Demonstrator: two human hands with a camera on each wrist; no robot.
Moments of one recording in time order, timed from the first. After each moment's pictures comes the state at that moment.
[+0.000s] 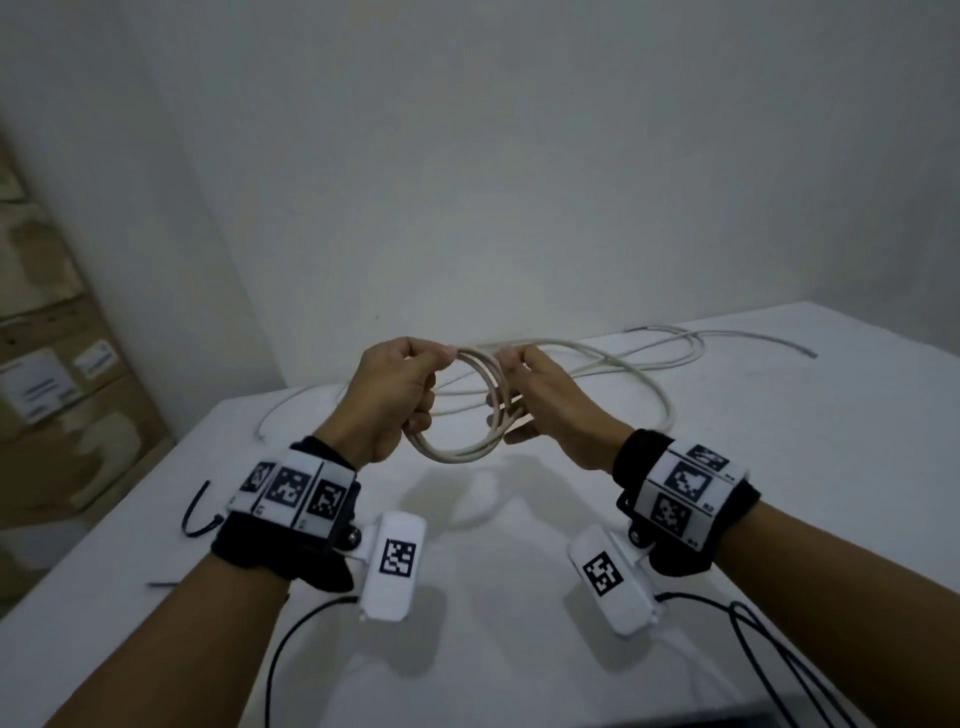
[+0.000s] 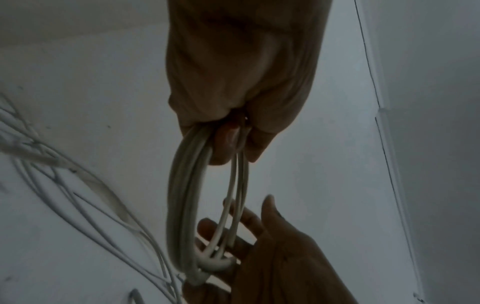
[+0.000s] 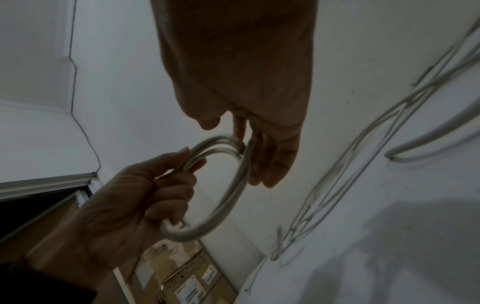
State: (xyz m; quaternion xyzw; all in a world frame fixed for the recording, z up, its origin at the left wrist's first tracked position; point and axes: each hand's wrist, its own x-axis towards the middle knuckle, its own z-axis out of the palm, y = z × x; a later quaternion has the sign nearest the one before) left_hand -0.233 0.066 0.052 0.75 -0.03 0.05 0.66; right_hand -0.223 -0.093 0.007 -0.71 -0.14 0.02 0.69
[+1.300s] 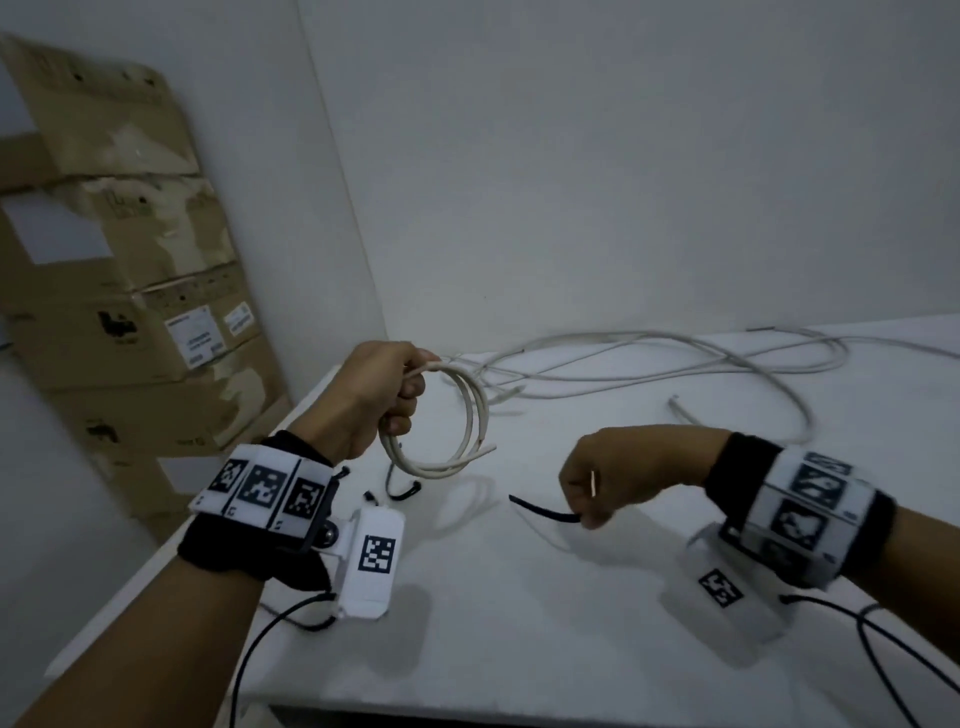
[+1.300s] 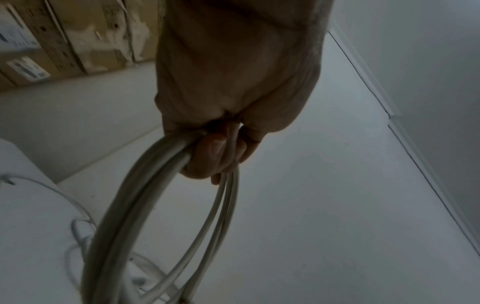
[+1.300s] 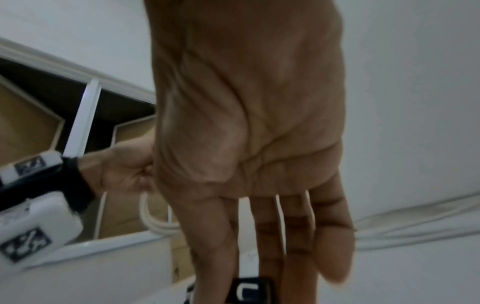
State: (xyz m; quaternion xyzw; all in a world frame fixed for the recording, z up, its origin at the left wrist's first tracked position) left_hand -0.270 0.184 0.069 0.78 0.06 0.05 0.62; right_hand -0.240 -0.042 0.010 -0.91 -0.33 0.22 0.10
